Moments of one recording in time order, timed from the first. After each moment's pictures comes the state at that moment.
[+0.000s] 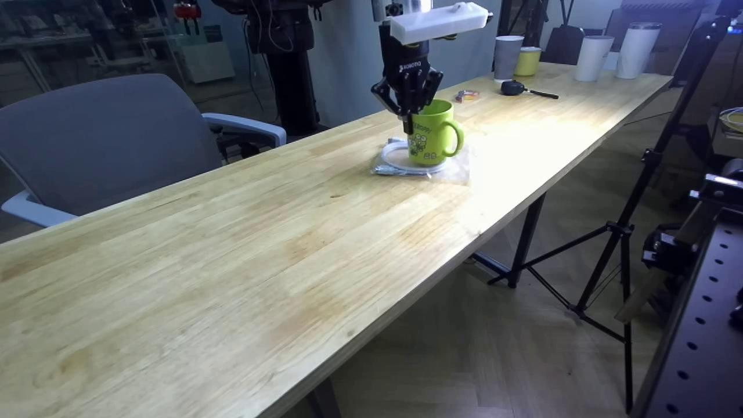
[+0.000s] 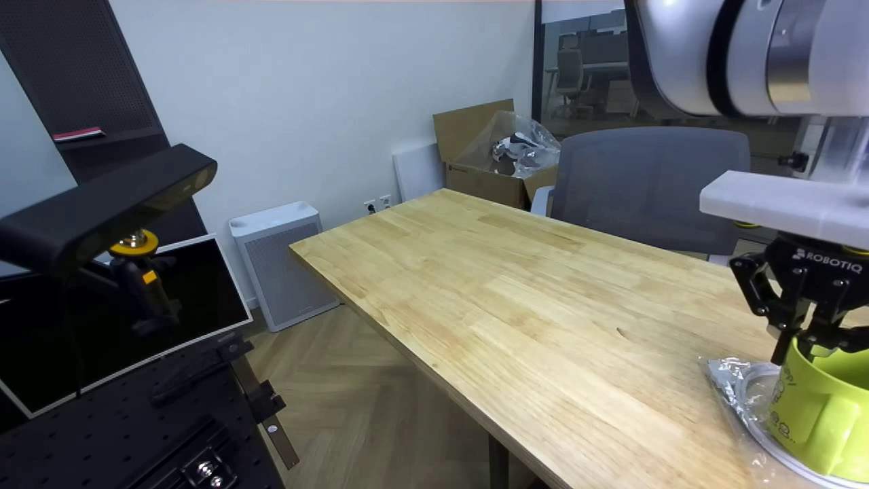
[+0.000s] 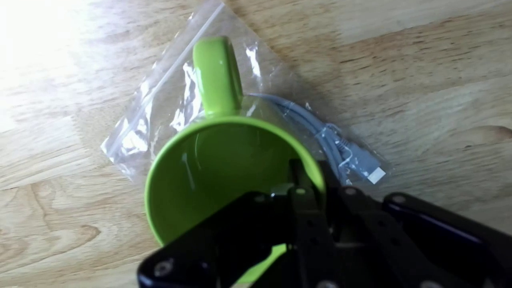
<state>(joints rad) -0.18 0.64 -0.14 -1.93 0.01 2.53 -0.04</state>
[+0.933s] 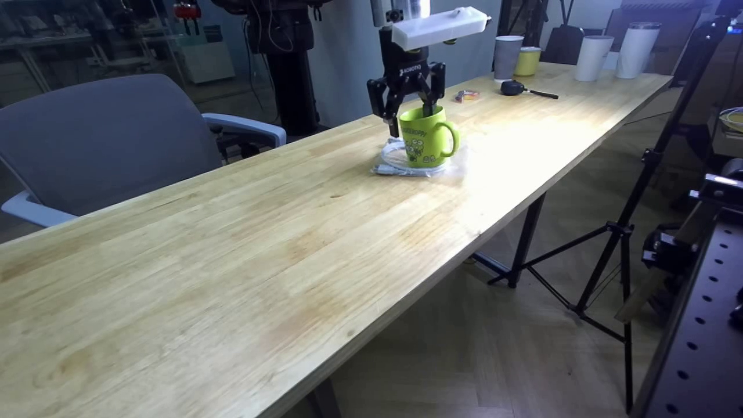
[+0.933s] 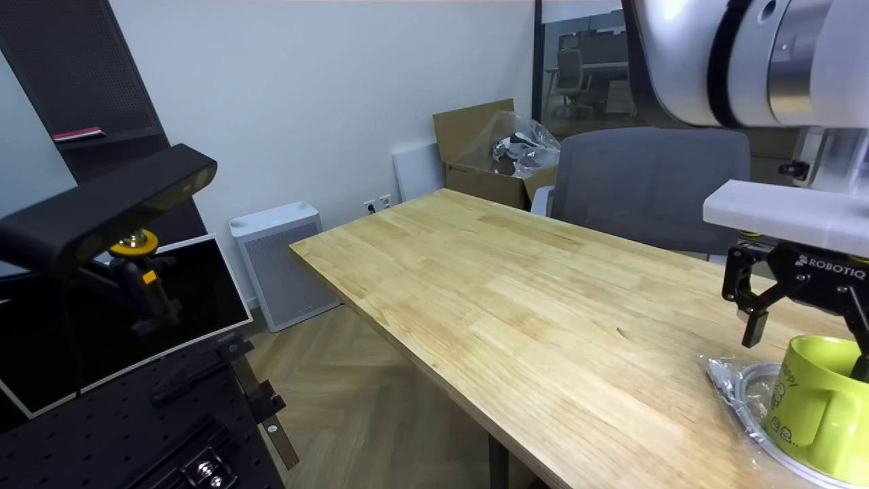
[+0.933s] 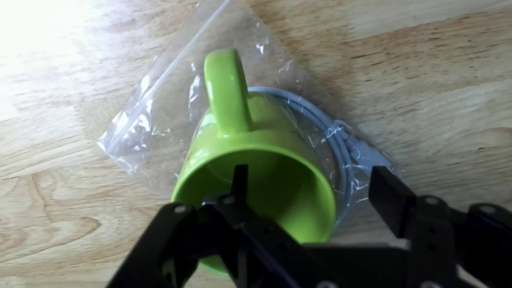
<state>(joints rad) -0.17 0.66 -0.14 -1.92 -0.01 2.54 -0.05</state>
